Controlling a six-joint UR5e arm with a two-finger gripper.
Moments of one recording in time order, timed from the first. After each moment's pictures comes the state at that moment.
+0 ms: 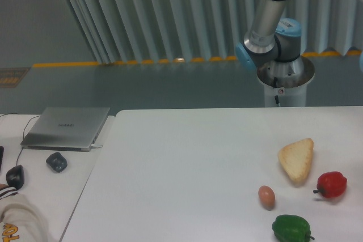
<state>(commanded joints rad) 2.73 -2.05 -1.39 -0.85 1.45 1.10</state>
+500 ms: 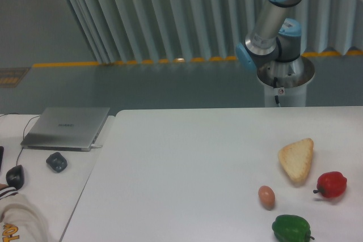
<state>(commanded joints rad) 2.74 -2.10 -1.34 -0.83 1.45 1.11</state>
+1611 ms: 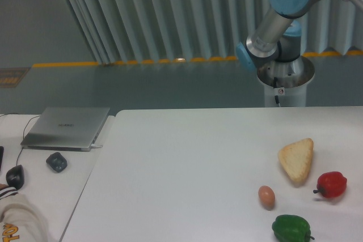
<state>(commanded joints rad) 2.74 -2.20 -1.32 -0.80 1.47 1.11</state>
